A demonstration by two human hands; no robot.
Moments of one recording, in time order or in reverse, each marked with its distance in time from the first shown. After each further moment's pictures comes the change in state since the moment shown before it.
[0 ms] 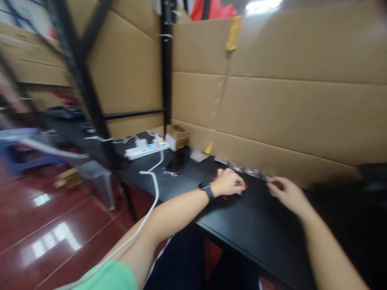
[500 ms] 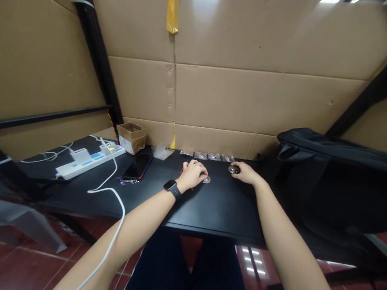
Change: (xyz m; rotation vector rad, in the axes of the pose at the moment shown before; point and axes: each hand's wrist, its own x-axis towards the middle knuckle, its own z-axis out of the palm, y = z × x) left_hand -0.018 -0.013 -0.002 0.078 -0.011 -0.053; right_hand -0.005 0.026 0.017 -0.265 -0.233 0.111
